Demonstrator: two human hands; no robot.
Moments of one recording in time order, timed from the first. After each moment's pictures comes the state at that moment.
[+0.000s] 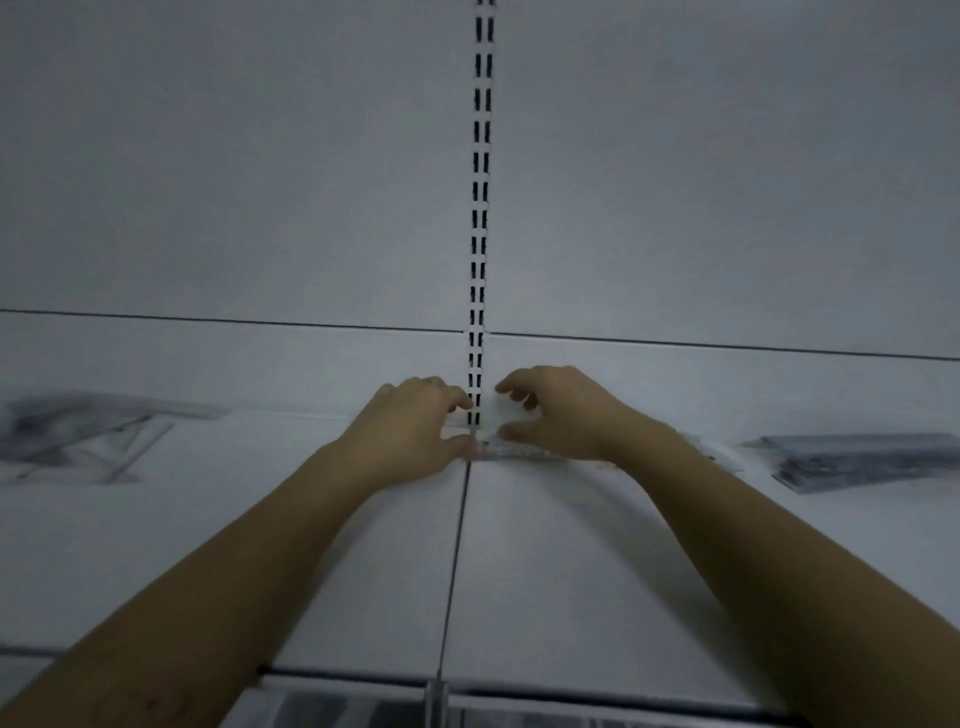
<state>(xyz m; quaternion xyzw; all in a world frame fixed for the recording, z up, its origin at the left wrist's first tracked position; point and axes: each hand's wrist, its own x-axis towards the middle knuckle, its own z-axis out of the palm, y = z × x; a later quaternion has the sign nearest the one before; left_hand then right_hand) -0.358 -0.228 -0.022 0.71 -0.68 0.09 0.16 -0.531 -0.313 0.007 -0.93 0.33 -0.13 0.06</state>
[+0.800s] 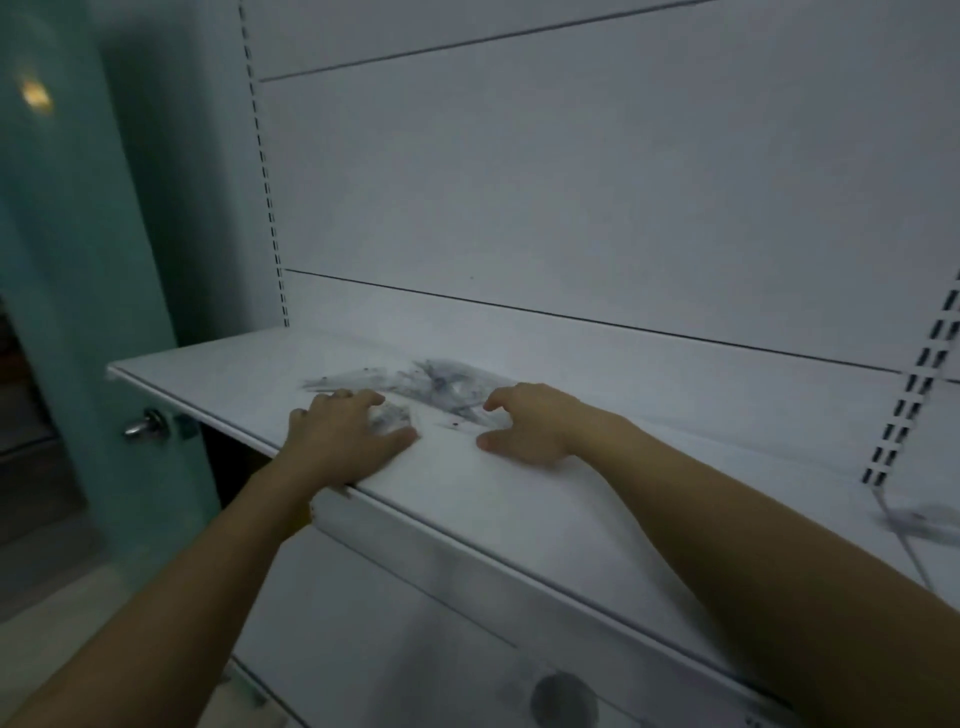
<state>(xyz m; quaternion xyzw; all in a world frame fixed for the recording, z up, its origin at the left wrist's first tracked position) -0.082 0.049 -0.052 0.94 -0.30 0.08 0.16 -0.216 -0.140 -0.010 -0.99 0.12 -0.02 0.04</state>
